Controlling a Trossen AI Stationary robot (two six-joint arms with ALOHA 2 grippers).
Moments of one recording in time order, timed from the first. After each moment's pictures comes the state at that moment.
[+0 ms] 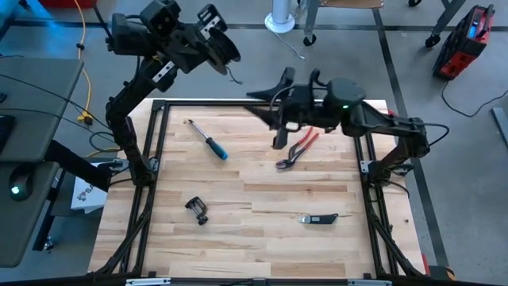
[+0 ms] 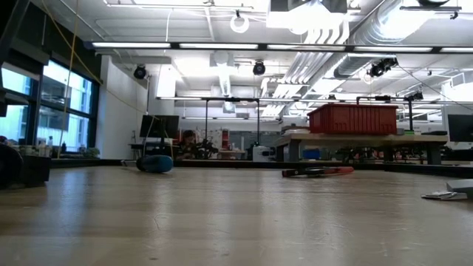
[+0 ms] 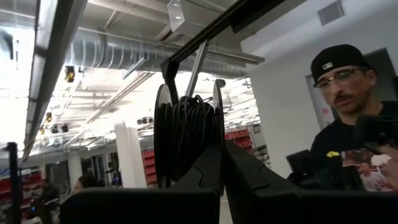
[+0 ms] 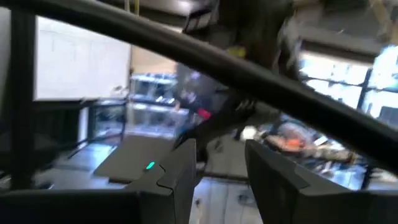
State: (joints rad) left arm 0.44 1.77 2.36 0.51 1.00 -0.75; right arm 0.02 1.60 1.90 -0.07 0.09 -0.19
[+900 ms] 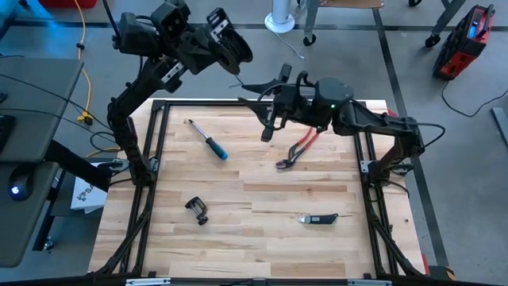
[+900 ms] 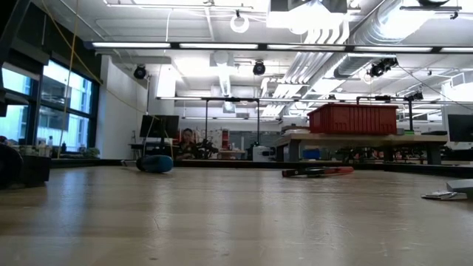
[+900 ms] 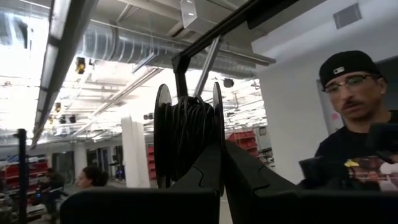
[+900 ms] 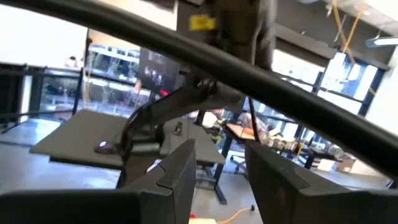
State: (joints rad) left arm 0.41 1.78 2.36 0.43 0.95 -0.70; right arm 0.00 1.65 1.91 -0.08 0.22 -0.33
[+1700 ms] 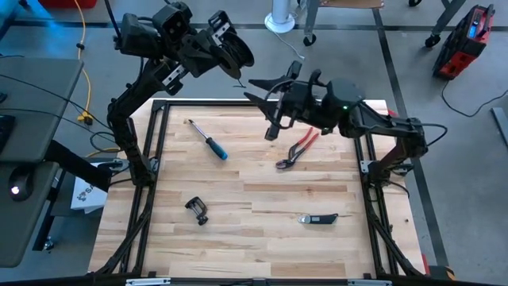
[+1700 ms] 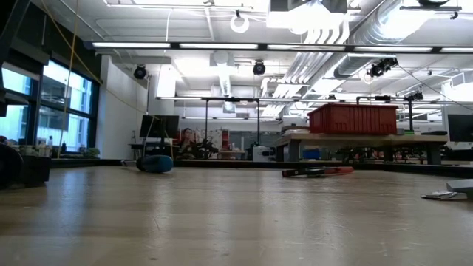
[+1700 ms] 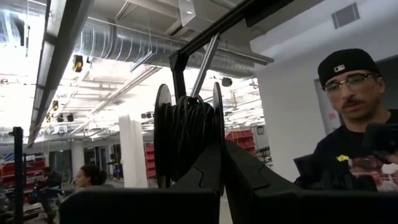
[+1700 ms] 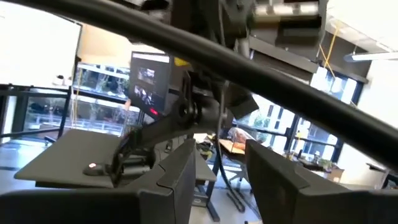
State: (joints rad) left arm 0.40 1.78 2.36 0.41 0.95 -0.69; right arm 0.03 1.62 1.91 -0.02 0.28 -0.35
